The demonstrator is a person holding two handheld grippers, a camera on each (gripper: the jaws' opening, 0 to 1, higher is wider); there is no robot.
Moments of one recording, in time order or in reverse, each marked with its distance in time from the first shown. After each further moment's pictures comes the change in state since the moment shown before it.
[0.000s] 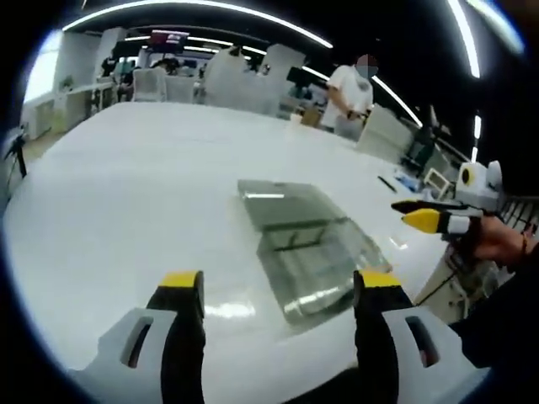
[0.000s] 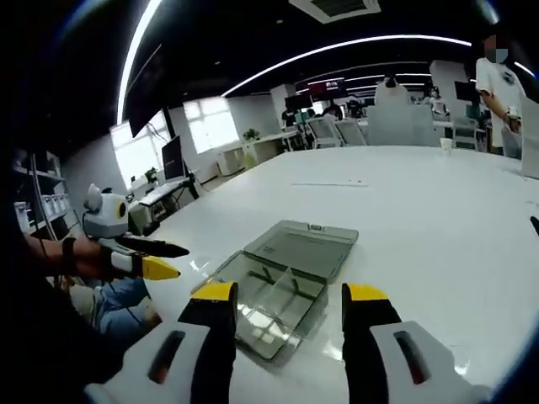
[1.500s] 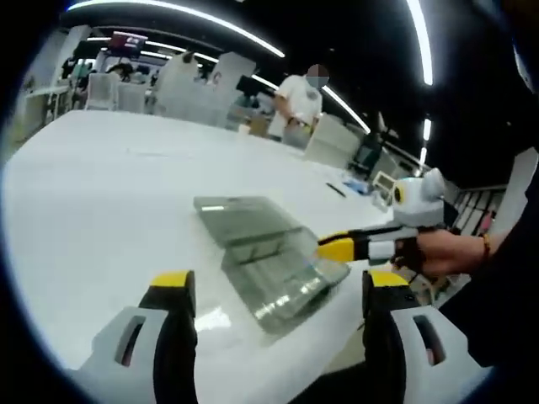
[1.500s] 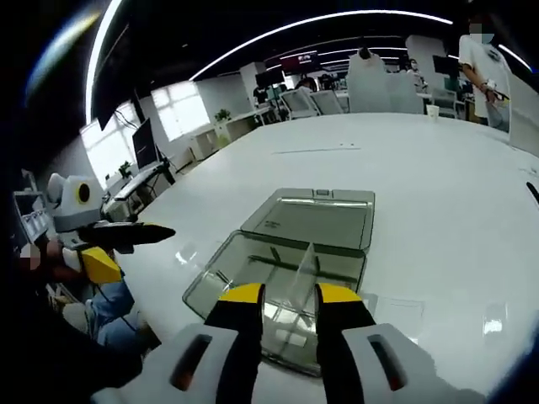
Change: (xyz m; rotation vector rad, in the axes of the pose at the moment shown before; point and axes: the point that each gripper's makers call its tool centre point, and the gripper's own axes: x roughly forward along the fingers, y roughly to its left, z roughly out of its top) left arm -0.010 -0.021 0.020 0.050 -0.065 -0.304; right arm 0.052 0.028 -0.029 0.091 0.117 -0.117
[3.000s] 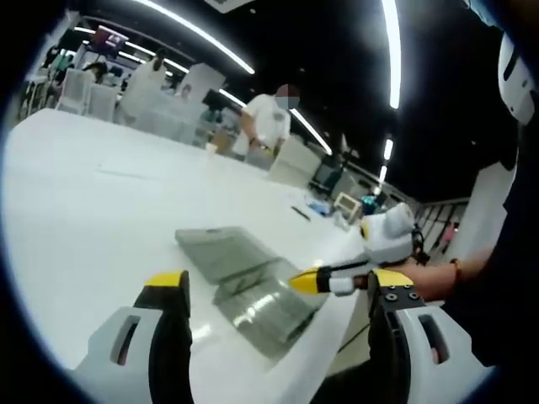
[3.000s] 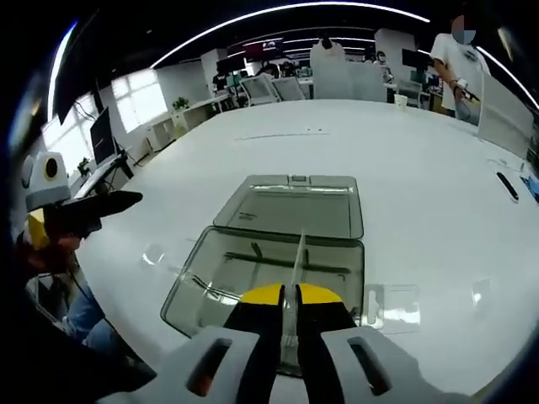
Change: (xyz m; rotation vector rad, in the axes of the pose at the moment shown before) left arm -0.010 0.010 0.039 -0.019 -0.084 -0.245; right arm 0.024 -0.001 -0.012 0.040 0.089 -0.251
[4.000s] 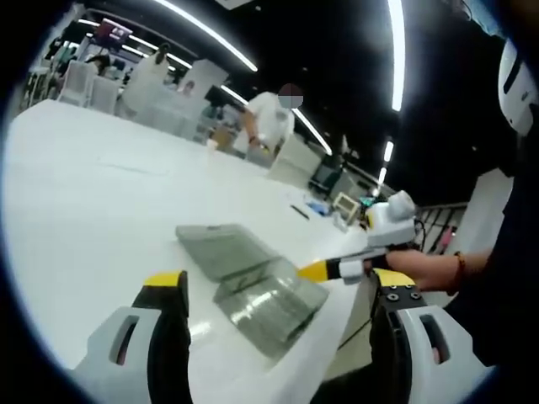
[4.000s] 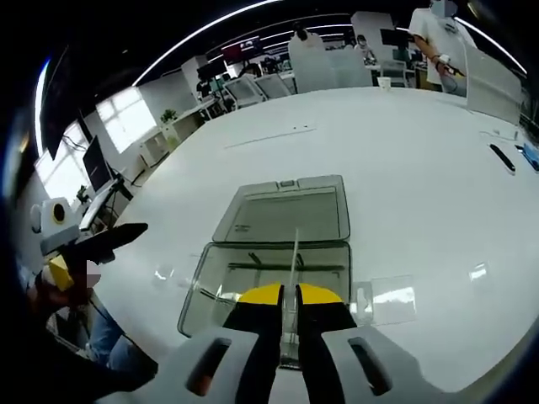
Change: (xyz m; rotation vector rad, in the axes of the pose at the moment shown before) left arm 0.001 0.014 -0.001 -0.031 0.004 -0.008; right arm -0.014 -0.010 0.011 0.122 0.042 0.011
